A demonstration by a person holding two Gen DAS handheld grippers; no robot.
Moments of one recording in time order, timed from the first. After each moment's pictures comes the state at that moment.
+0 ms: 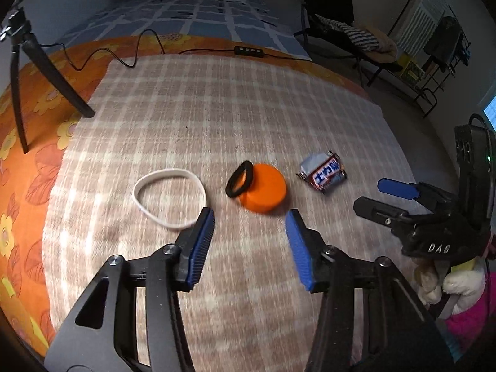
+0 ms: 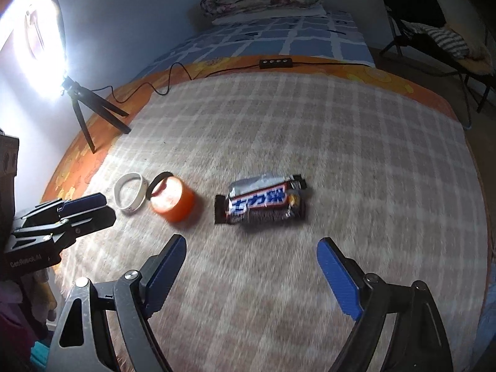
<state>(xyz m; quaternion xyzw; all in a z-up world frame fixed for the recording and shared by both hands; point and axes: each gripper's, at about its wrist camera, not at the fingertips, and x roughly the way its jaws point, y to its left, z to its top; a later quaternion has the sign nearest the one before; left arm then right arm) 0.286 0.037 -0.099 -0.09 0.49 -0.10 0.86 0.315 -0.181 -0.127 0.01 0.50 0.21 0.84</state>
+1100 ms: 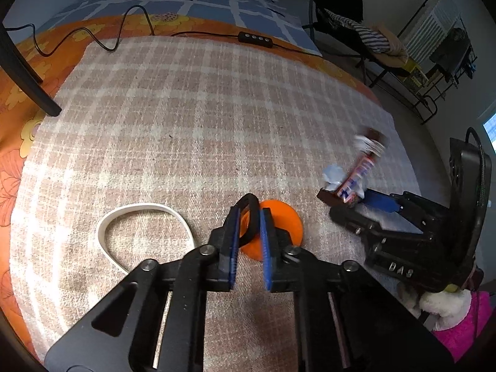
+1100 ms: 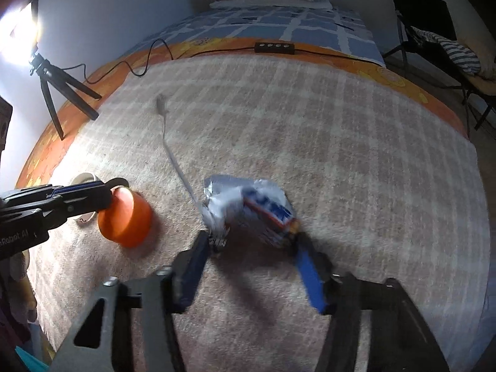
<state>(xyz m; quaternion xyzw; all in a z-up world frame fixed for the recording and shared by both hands) 0.355 0.040 -0.140 -0.12 0.51 -0.11 0.85 0.358 -0.166 -0.161 -0.04 0.51 0.19 0.84</state>
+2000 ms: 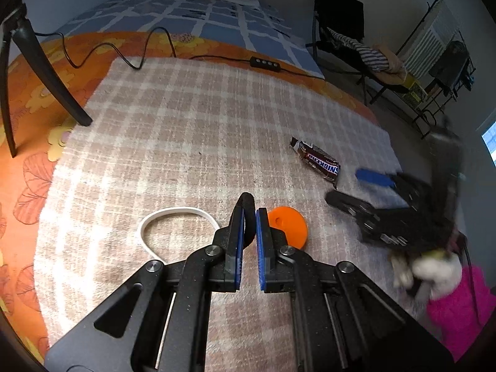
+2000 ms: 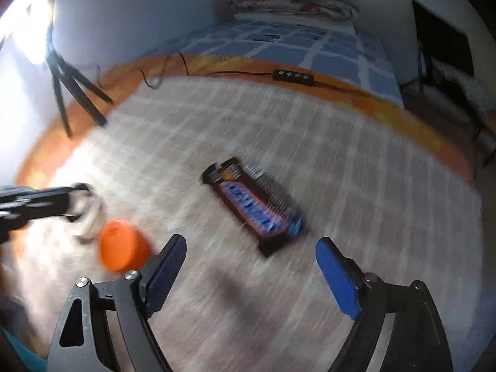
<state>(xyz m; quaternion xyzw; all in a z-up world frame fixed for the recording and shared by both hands) 0.323 0.070 -0.106 -0.13 0.47 -0.10 0.86 0.392 -0.143 -0.147 -0.12 0.47 0.22 0.85</state>
